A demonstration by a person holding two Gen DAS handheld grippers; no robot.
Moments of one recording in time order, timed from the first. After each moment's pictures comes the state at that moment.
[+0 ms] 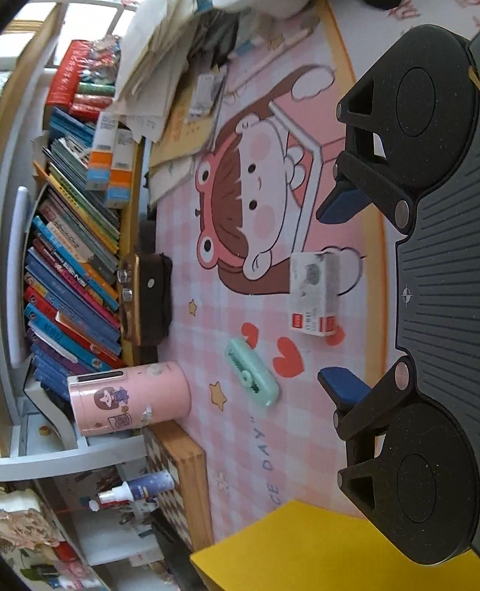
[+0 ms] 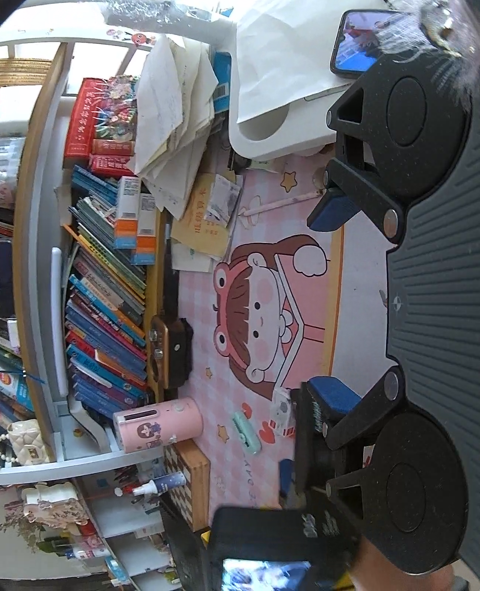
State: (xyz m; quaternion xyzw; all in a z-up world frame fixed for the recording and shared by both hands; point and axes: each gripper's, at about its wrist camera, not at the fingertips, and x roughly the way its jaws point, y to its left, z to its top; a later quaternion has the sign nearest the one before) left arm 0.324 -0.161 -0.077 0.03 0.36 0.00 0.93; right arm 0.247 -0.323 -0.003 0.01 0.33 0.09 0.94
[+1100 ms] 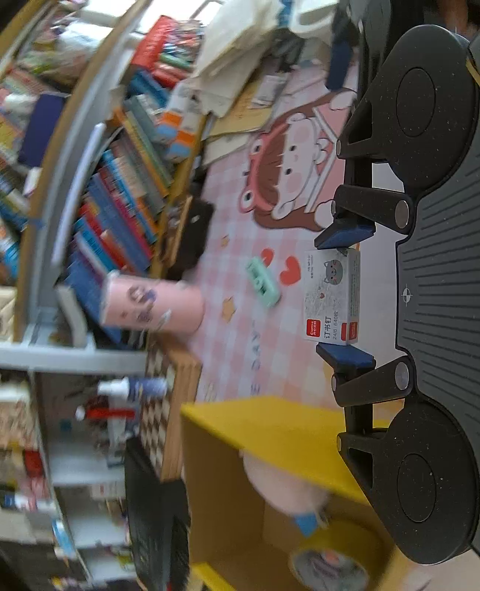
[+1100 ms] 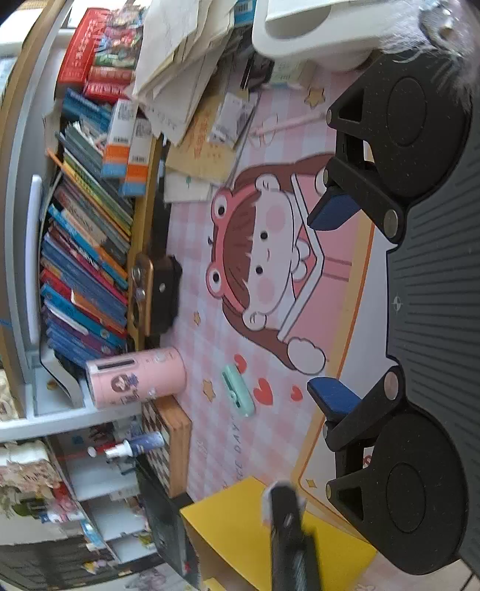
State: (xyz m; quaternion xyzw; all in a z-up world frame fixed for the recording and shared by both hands) left arm 0.244 -0.079 -0.003 -0.08 0.34 0.05 0.94; right arm 0.299 -0.276 -0.027 0.00 0.34 0.17 0.92
